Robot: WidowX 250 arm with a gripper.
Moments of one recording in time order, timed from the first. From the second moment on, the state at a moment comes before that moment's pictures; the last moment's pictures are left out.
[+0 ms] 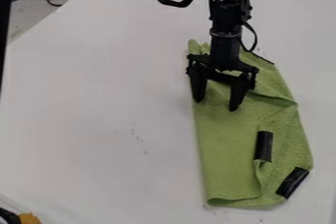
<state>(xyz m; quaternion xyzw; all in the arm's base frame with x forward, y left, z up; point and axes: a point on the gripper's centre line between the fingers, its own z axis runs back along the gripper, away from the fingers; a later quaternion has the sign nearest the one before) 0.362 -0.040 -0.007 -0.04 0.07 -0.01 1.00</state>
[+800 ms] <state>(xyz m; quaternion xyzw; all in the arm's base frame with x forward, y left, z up) 0.347 -0.009 -0.011 -0.03 0.02 -0.09 1.00</state>
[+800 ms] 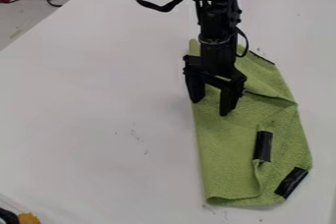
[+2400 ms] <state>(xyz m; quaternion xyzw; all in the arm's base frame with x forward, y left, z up) 0.291 0.080 -0.007 0.01 0.01 0.00 1.00</state>
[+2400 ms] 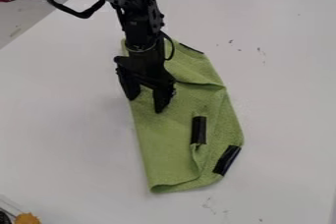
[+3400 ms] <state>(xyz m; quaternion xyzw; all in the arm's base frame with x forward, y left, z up) 0.301 0.077 0.067 0.04 0.00 0.05 1.00</state>
